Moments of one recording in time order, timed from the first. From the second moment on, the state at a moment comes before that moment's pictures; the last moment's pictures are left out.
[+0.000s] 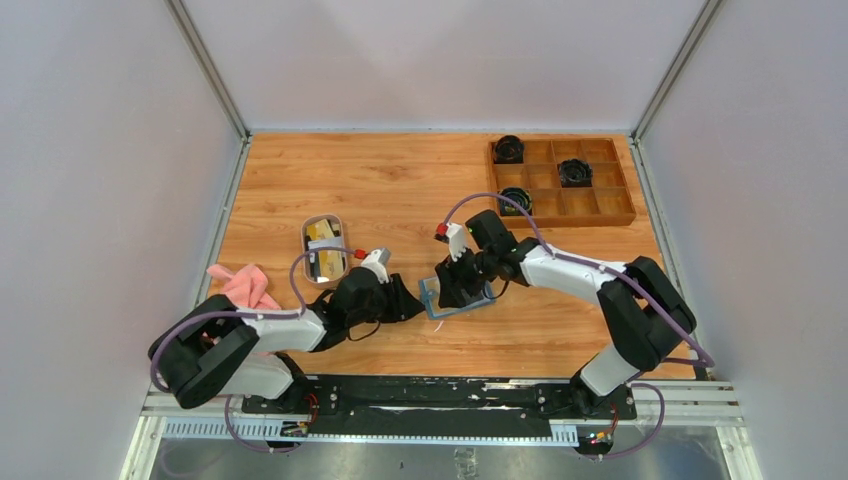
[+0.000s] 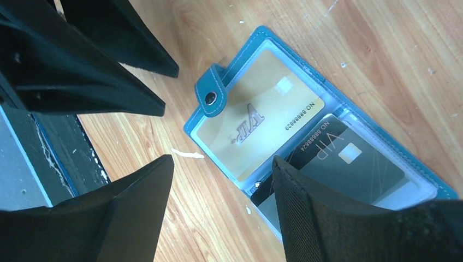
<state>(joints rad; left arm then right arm) -0.78 1.34 0.27 0.53 0.10 -0.85 0.68 1.57 0.86 -0.22 -0.53 -0.01</state>
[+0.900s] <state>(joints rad) -0.78 0.44 0.23 0.03 -0.16 -0.61 0.62 1.51 1.00 -0.46 -0.55 -0.37</state>
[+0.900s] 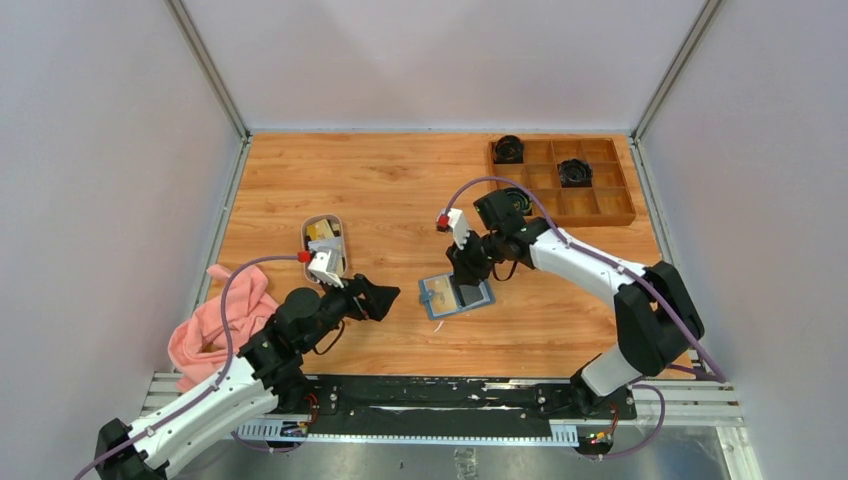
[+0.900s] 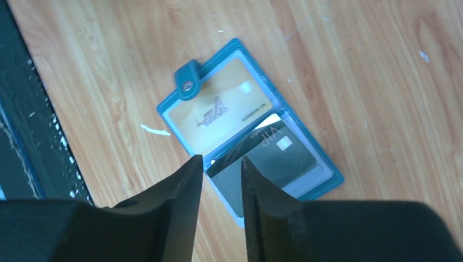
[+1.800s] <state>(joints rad) -0.78 0.72 0.17 0.23 -0.04 -0.71 0.64 1.80 1.11 -0.47 -0.45 -0.22</state>
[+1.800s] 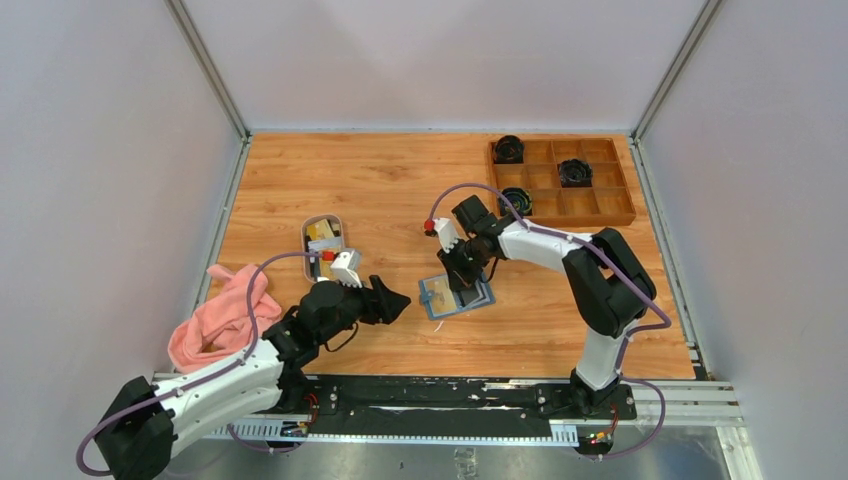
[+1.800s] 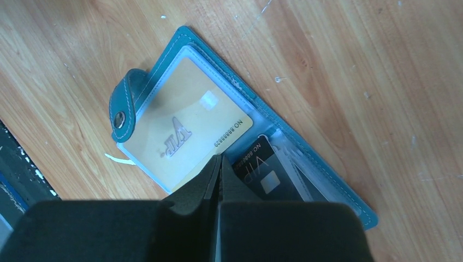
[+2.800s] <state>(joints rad) -0.79 0.90 0.18 0.40 0.06 -0.81 0.50 1.64 1.12 -0.66 -0.83 -0.46</state>
